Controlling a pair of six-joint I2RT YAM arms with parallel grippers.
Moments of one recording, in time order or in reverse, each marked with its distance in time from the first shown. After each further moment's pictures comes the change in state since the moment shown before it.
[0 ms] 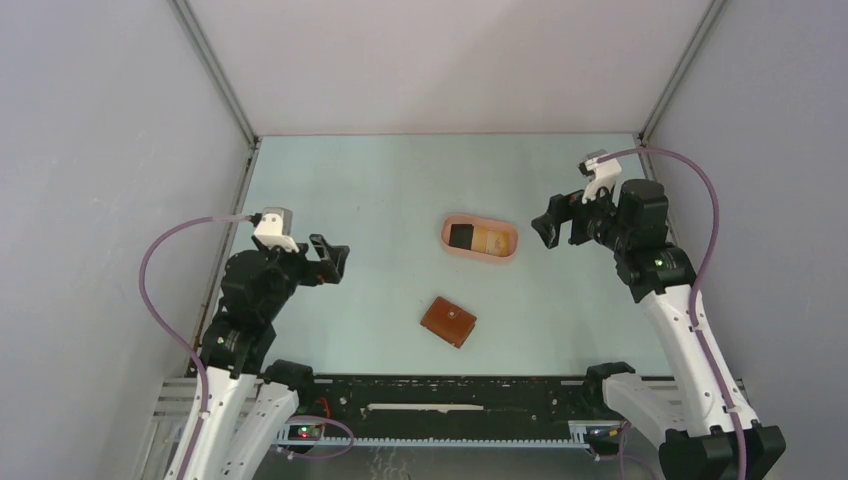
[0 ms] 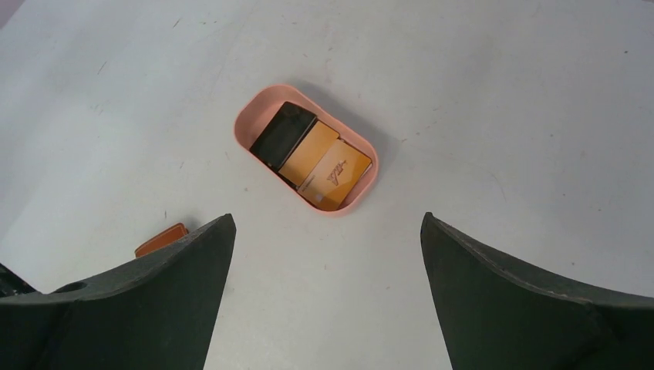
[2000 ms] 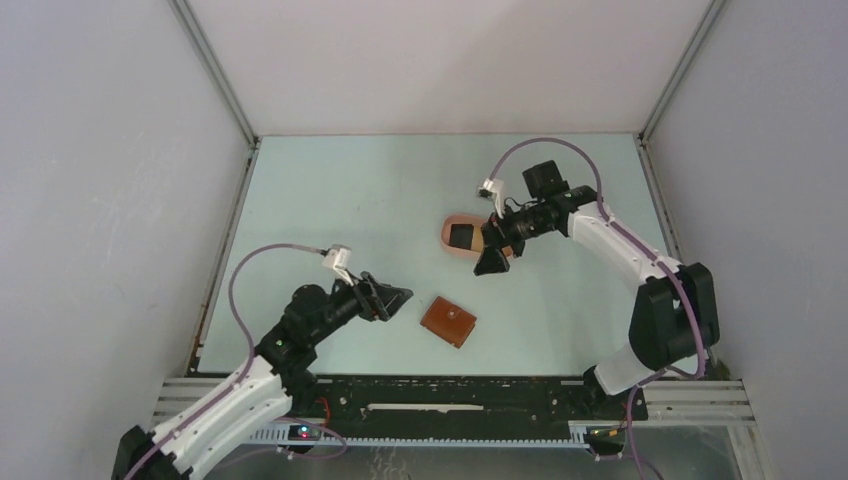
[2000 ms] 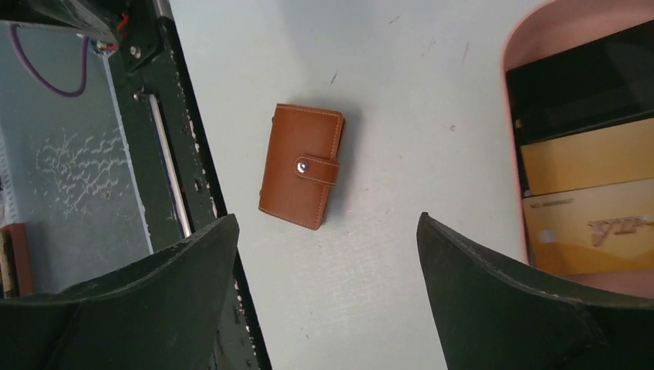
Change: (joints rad) left arm -0.423 -0.010 -0.502 0.597 0.054 -0.429; right arm 0.240 0.600 0.220 -0.265 -0.498 -0.386
